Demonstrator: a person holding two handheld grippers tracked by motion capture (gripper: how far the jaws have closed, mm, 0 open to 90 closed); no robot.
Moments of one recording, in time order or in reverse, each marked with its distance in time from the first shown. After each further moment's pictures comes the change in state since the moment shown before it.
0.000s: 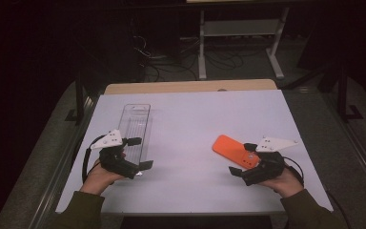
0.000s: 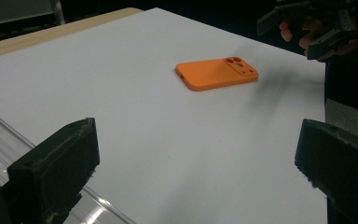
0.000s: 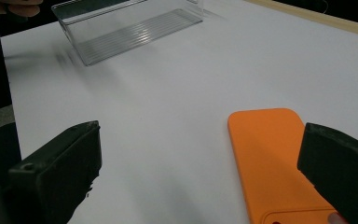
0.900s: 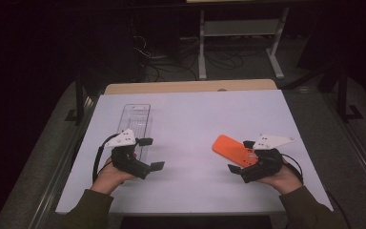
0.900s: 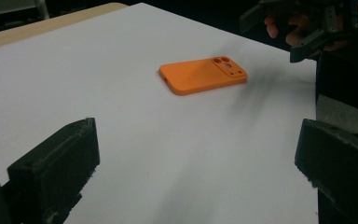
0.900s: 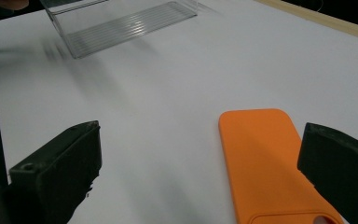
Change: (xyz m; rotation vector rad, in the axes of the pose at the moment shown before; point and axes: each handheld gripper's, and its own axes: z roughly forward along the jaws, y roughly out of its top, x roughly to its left) left arm -0.012 0.010 0.027 0.038 -0.033 0.008; right arm -0.003 0.007 0.006 0.030 -0.029 -0.020
